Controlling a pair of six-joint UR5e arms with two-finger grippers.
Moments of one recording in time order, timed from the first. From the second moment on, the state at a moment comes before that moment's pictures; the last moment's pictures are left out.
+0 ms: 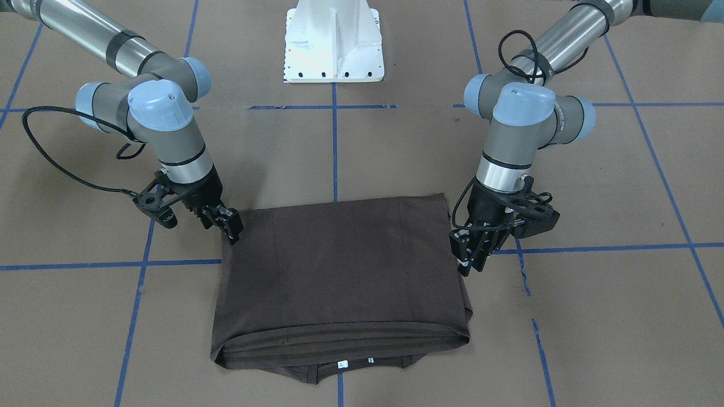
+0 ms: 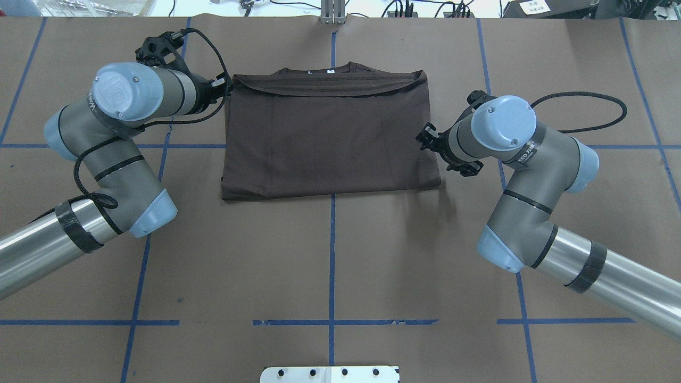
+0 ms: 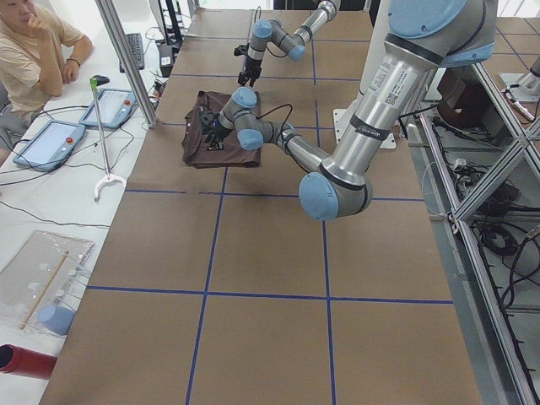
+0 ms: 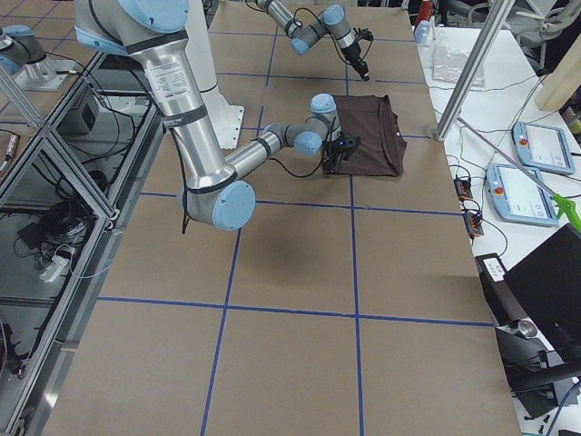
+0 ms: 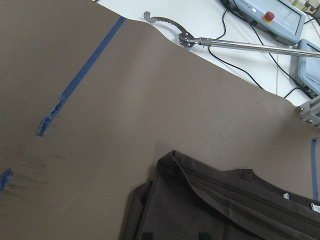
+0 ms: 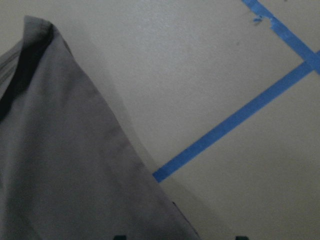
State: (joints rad) left arm -0.76 -2.11 -1.48 -2.18 -1.60 -1.54; right arm 0.66 -1.14 1.59 -1.19 1.77 1.78
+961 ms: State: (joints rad) left arm -0.75 -2.11 -1.47 -2.18 -1.60 -1.55; right arm 0.61 -1.16 1.62 -1.19 1.78 1.78
